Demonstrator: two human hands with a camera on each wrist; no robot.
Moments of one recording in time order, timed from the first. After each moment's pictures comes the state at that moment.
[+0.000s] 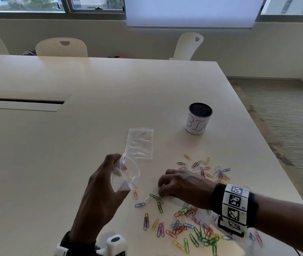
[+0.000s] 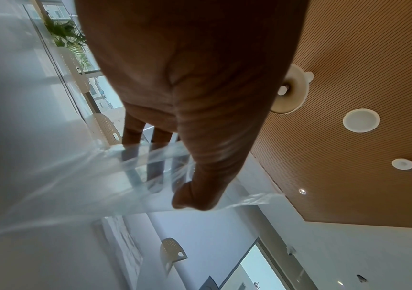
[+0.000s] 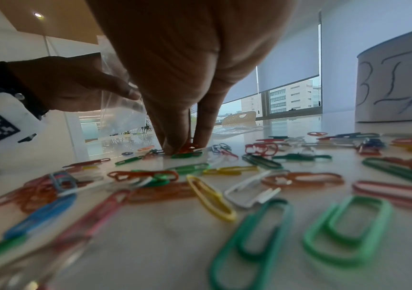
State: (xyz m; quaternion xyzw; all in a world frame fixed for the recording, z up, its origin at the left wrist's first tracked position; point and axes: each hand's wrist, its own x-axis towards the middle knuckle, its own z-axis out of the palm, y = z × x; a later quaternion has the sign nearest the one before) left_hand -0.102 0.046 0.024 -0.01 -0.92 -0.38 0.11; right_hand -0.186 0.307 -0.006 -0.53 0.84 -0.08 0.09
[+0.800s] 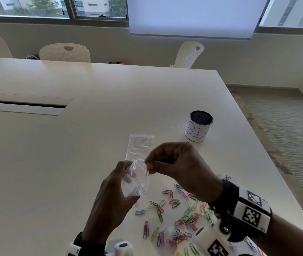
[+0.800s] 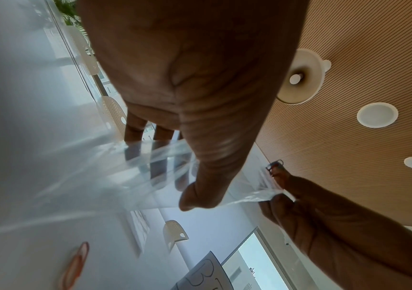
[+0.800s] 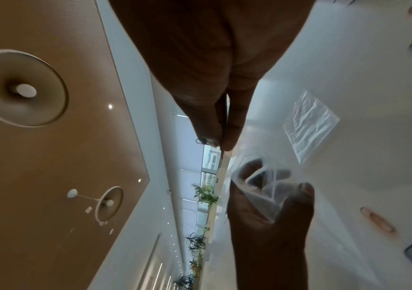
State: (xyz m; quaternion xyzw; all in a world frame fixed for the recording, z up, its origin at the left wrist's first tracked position) left_hand -0.115 0.059 0.007 -0.02 -0.91 -0.39 0.09; right_hand -0.175 0.268 0.084 -0.19 0.72 -0.65 0.14
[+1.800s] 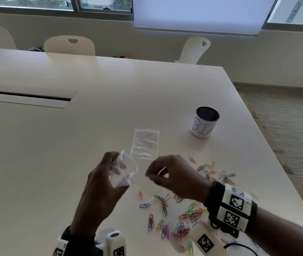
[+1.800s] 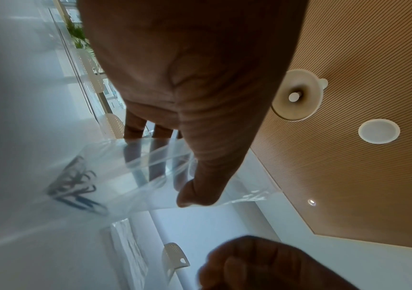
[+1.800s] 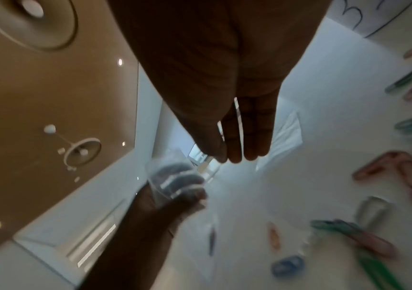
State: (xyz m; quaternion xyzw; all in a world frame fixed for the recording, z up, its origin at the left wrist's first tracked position) left_hand -0.106 0.029 0.022 0.02 -0.90 -0.42 0.13; right_hand -0.180 0.255 0.047 -0.31 0.87 -0.36 0.15
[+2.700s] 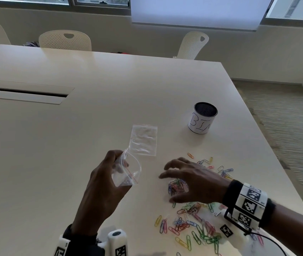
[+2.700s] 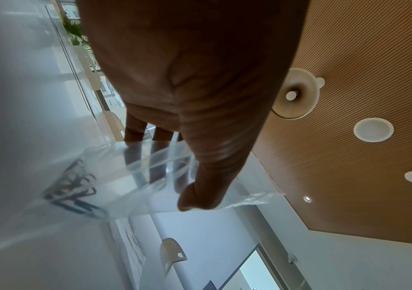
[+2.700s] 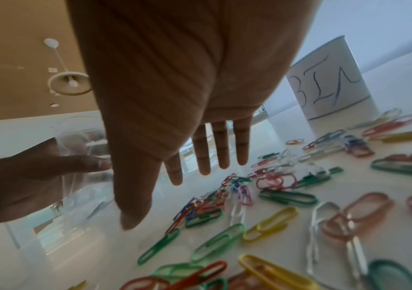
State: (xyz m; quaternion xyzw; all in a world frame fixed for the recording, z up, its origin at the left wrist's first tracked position) left_hand -0.103 0.036 0.016 0.01 -0.90 -0.43 0.11; right_hand -0.186 0.315 0.015 -0.41 0.89 -0.09 0.17
